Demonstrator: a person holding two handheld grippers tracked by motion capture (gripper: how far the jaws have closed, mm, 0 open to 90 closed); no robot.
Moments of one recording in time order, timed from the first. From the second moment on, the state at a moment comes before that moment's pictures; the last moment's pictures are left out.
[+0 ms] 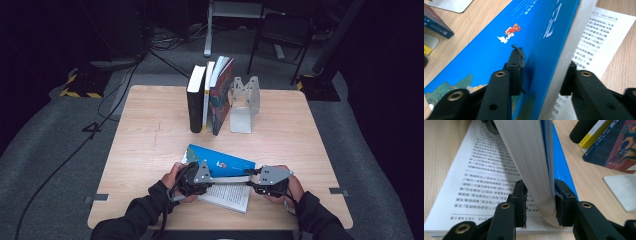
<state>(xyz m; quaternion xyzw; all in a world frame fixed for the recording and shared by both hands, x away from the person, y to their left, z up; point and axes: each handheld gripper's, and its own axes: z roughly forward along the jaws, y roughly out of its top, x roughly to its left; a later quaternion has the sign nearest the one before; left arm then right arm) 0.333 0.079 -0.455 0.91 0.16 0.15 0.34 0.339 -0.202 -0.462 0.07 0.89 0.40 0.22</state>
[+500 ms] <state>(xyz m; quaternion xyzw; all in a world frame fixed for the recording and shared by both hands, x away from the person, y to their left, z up) 0.323 0.067 -0.451 0.90 0.13 0.19 0.37 0.329 -0.197 -0.447 0.10 0.88 0.41 0.23</state>
